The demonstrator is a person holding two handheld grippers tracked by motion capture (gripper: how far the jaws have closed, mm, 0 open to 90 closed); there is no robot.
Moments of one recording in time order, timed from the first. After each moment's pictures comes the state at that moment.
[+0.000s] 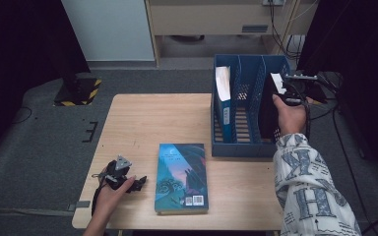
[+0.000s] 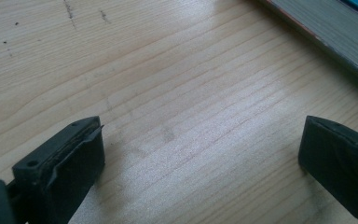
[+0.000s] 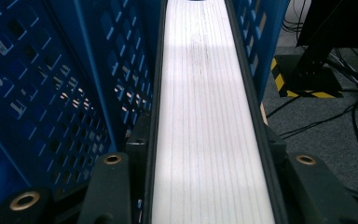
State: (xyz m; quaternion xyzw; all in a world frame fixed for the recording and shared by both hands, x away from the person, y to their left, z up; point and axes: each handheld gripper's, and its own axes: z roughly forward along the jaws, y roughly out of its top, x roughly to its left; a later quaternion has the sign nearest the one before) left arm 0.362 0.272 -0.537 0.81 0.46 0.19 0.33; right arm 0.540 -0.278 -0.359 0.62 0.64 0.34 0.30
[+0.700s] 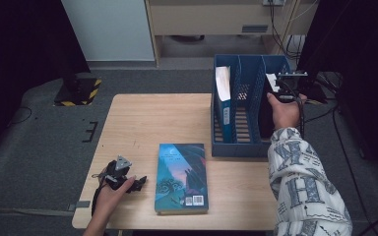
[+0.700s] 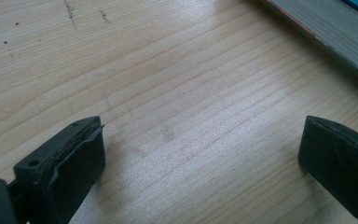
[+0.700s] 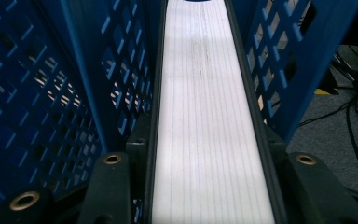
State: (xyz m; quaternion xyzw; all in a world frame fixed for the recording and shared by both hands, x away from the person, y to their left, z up) left arm 0.362 0.272 -0.536 0.81 0.45 0.19 0.32; right arm 0.563 -0.269 -0.369 0.62 0.66 0.31 0.30
